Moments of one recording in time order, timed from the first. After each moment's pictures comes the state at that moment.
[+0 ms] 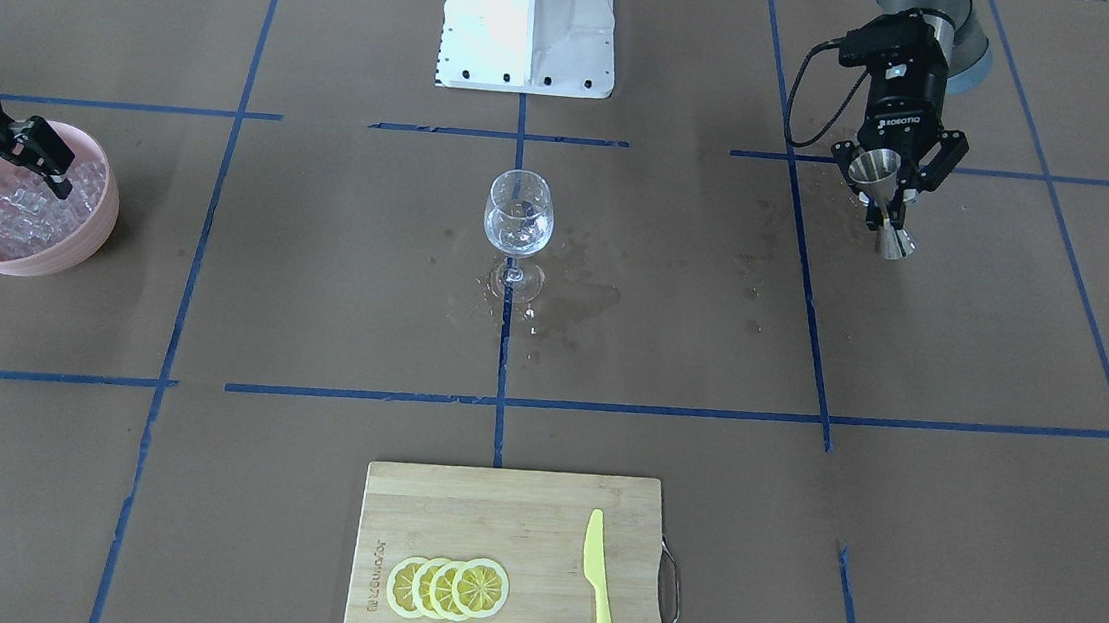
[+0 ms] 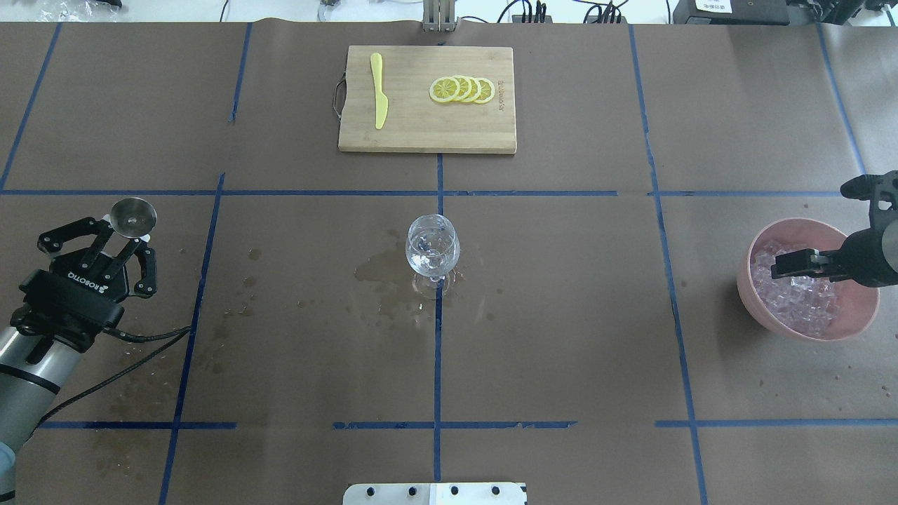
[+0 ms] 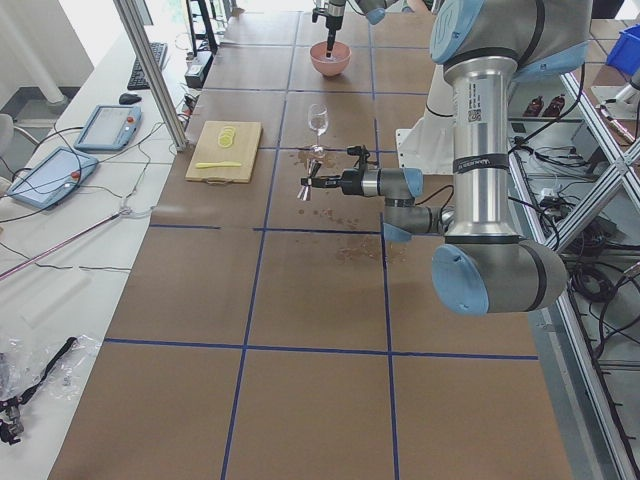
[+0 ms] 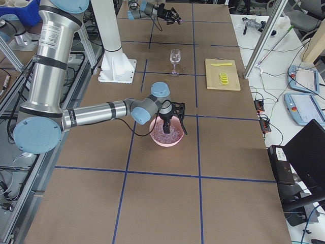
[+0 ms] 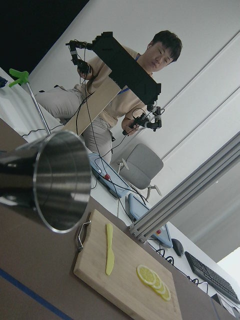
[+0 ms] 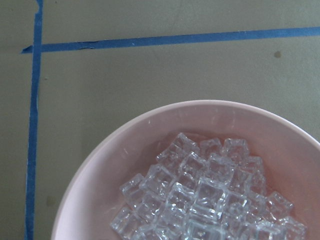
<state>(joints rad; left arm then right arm) -0.23 -1.42 -1.87 -2.98 -0.54 -0.10 0.89 -1.80 1.92 -1.00 2.03 0.98</state>
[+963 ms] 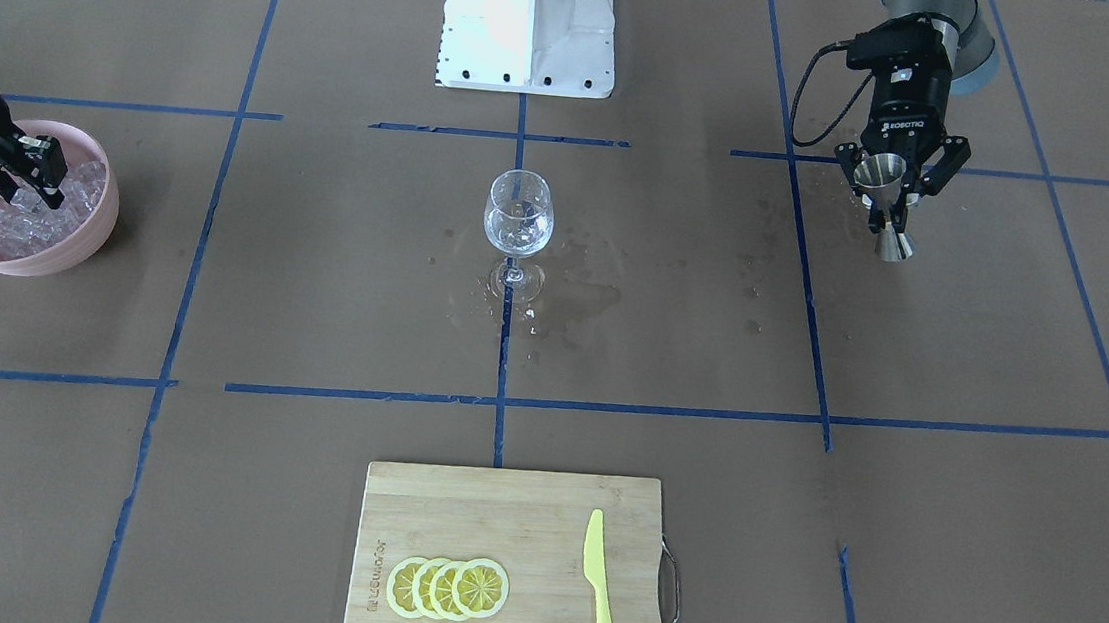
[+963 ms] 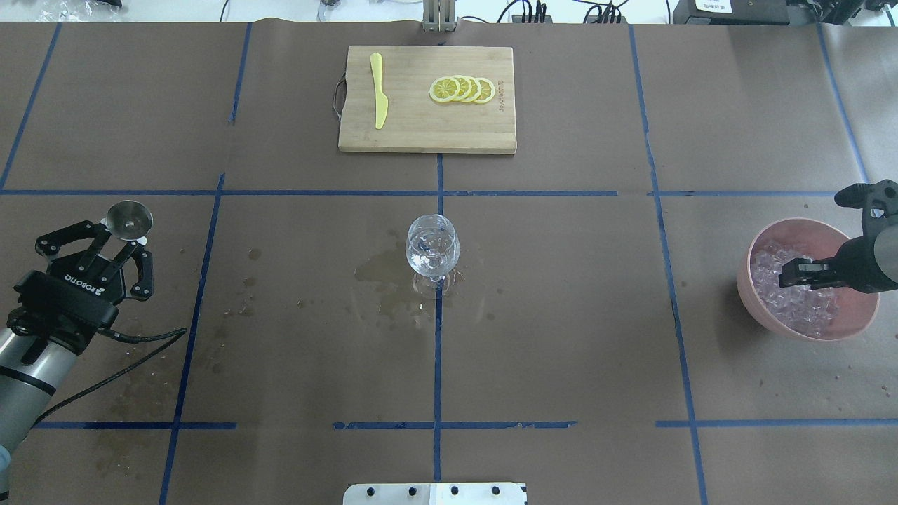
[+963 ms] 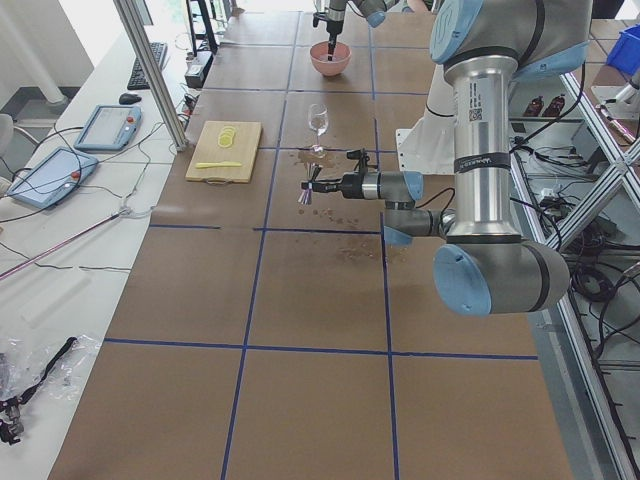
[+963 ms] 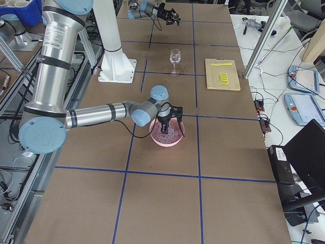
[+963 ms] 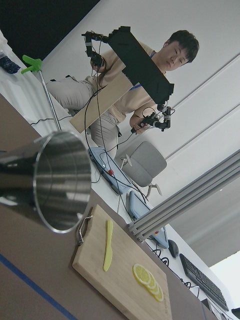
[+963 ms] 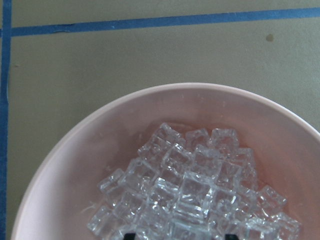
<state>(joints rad) -0.23 -1.40 -1.86 -2.98 -0.55 -0.12 0.88 -1.80 1.89 -1.00 2.04 0.98</state>
